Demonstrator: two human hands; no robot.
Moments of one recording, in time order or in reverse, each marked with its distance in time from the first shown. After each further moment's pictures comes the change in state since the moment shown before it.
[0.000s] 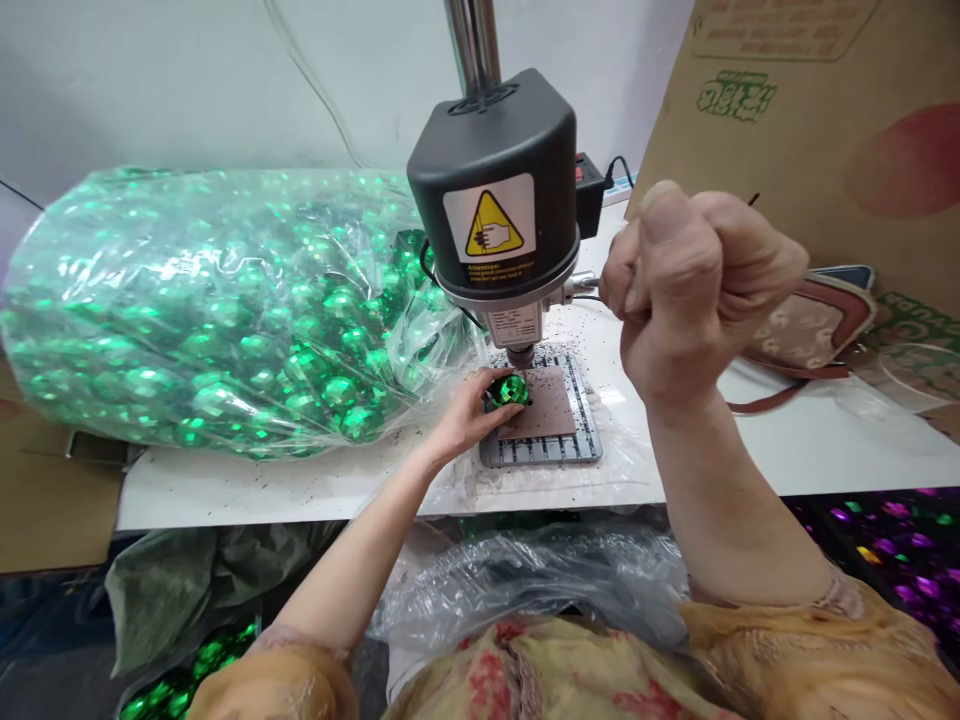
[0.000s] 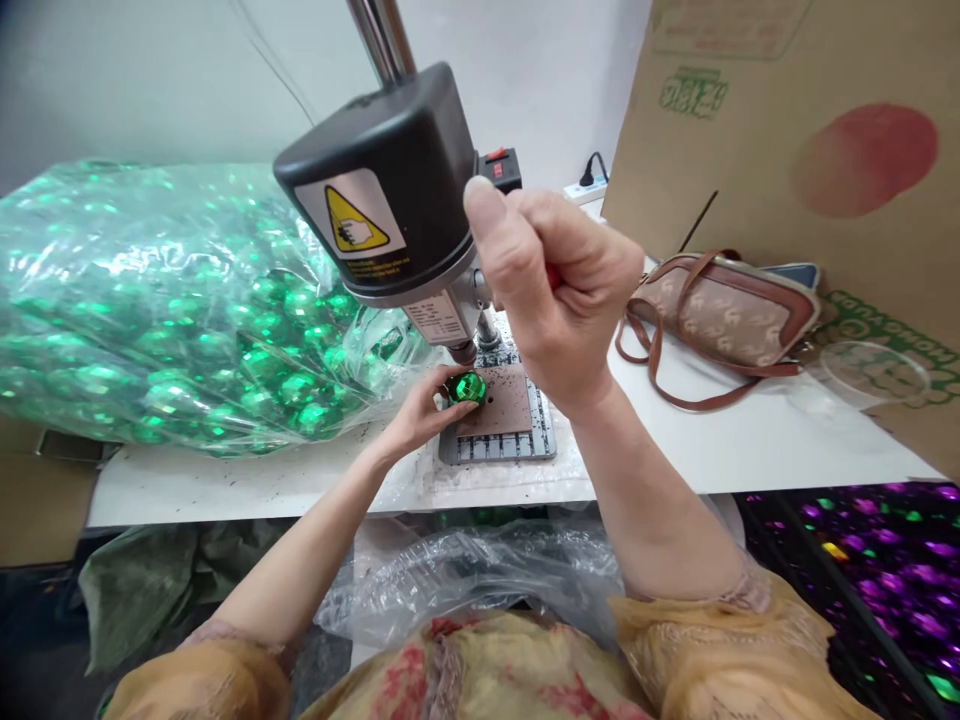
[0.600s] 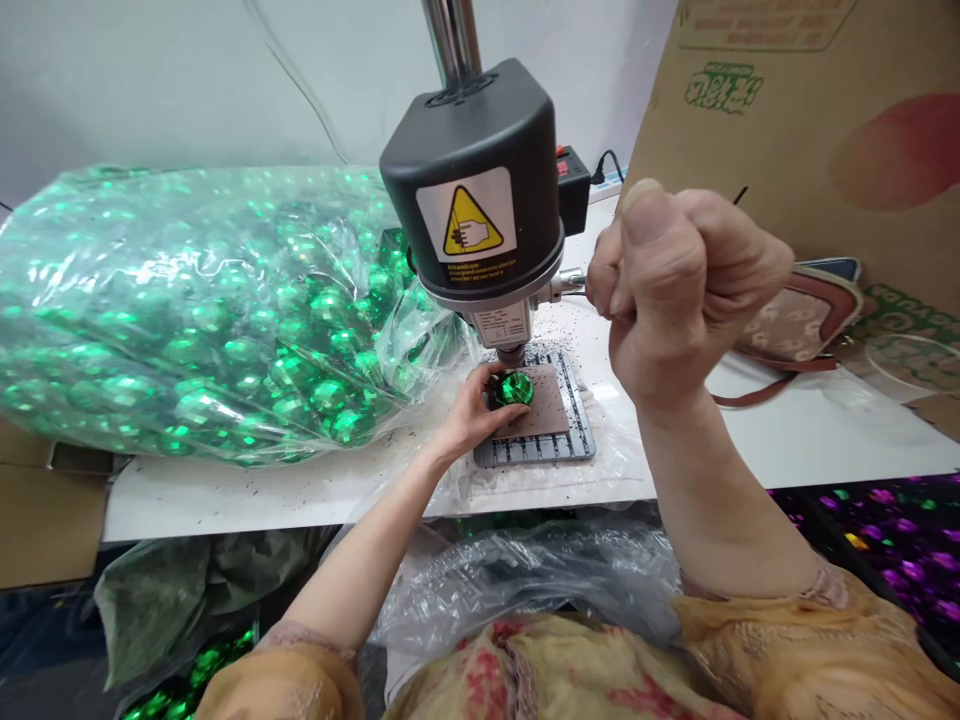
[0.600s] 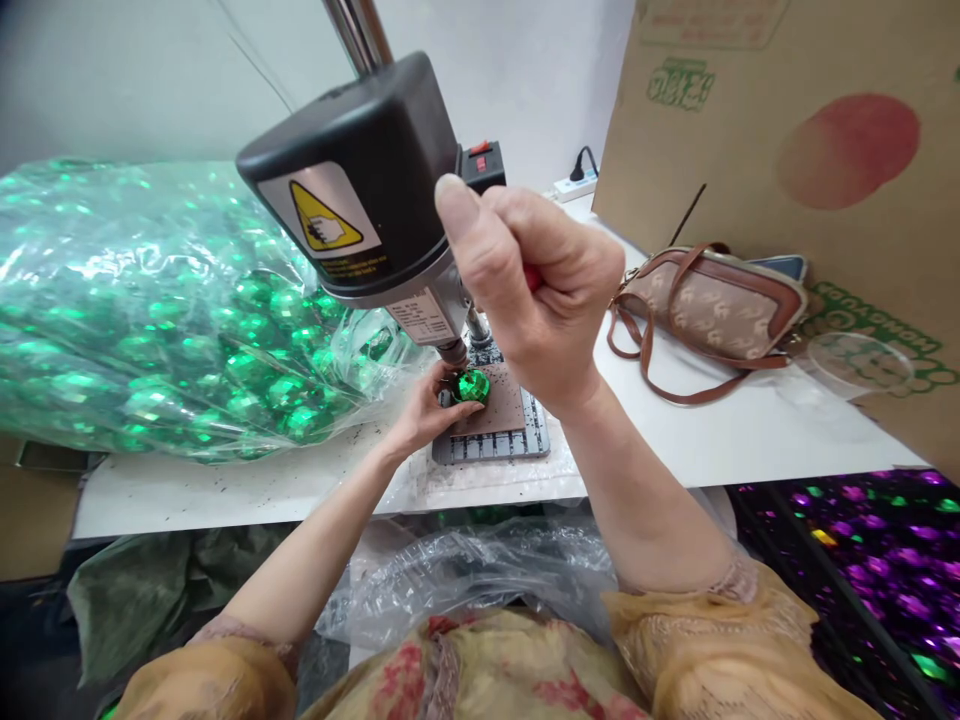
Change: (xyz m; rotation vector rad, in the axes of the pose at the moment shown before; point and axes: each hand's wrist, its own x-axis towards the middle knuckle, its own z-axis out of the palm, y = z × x) left_hand 0.008 -0.005 0.023 -0.153 0.088 -0.089; right_hand -0.004 -0.001 -0.003 -0.077 0.009 0.097
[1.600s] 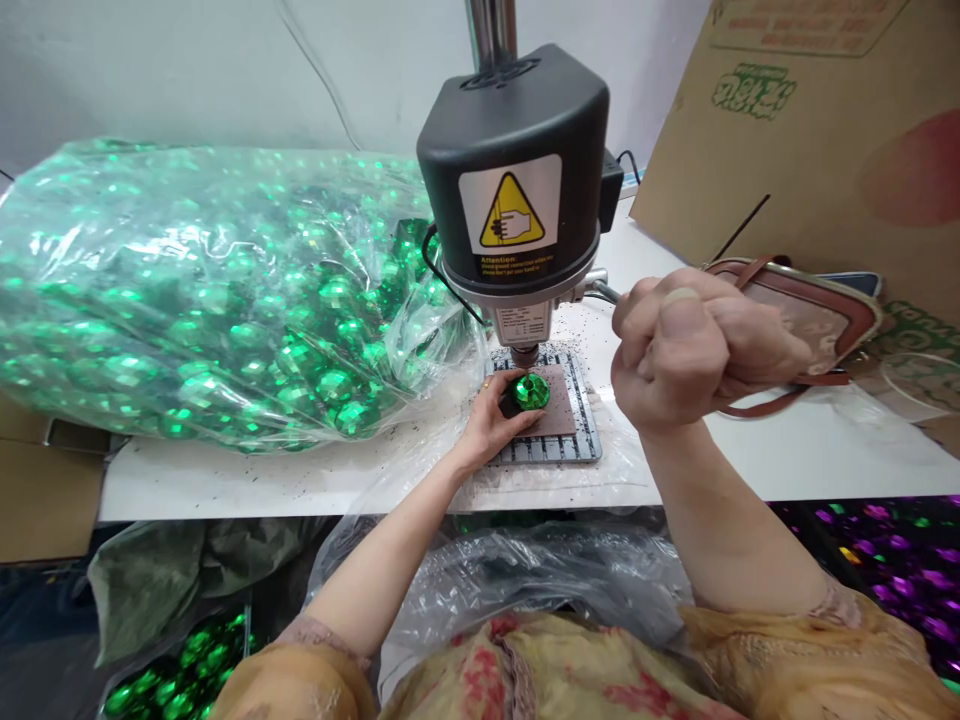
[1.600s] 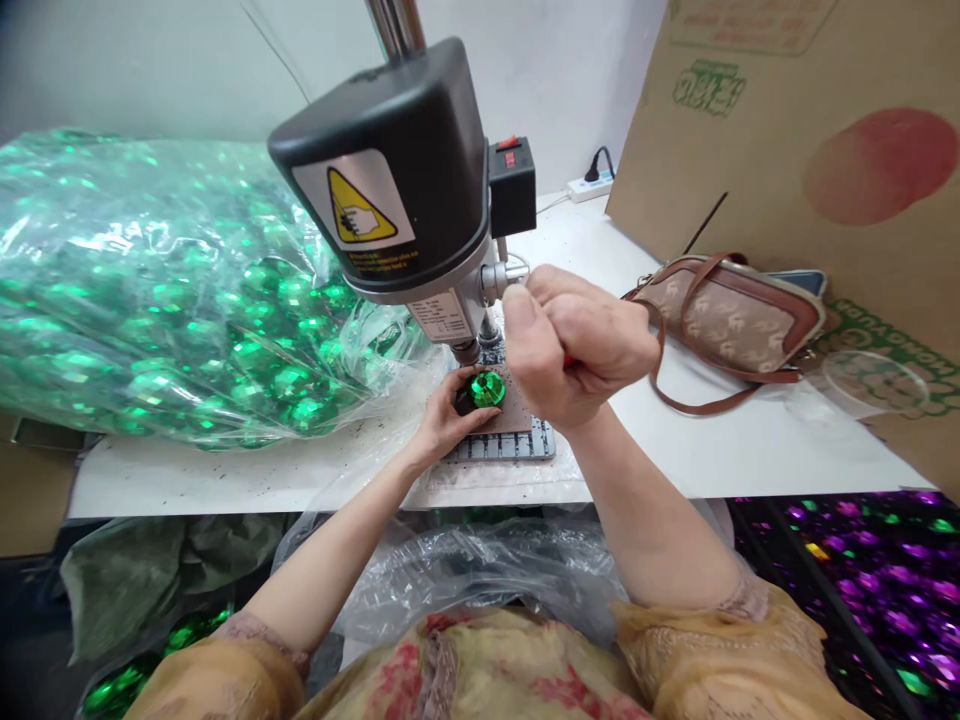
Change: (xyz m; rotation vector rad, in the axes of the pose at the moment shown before) left_hand -0.015 -0.012 0.025 -0.045 0.072 0.041; right_hand -0.024 0.027 -0.009 0.108 0.029 -0.237
